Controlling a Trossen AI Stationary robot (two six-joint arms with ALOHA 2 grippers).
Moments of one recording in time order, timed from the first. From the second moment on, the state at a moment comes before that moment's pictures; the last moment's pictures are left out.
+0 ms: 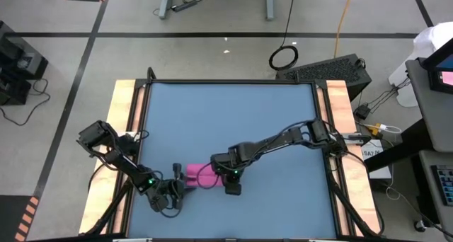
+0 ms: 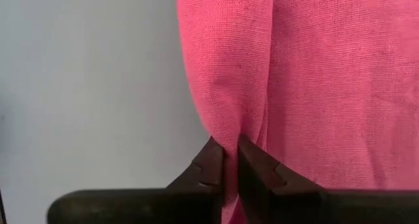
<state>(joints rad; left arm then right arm) -0.84 1.79 0.46 0.41 -0.80 -0.38 0.19 2.20 1.62 -0.69 -0.30 0.32</state>
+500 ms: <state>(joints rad) -0.83 1.75 0.45 0.34 -0.80 -0.57 0.36 2.13 1.62 -0.75 -0.02 0.36</state>
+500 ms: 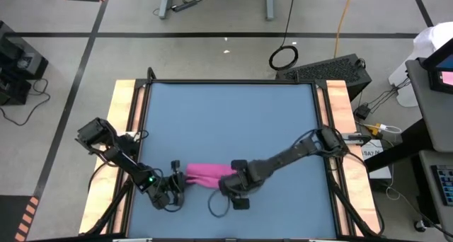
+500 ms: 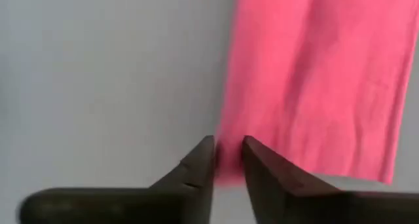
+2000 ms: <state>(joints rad) -0.68 1.59 0.43 0.14 -0.48 -0.91 0.33 2.19 1.62 -0.72 0.24 0.25</state>
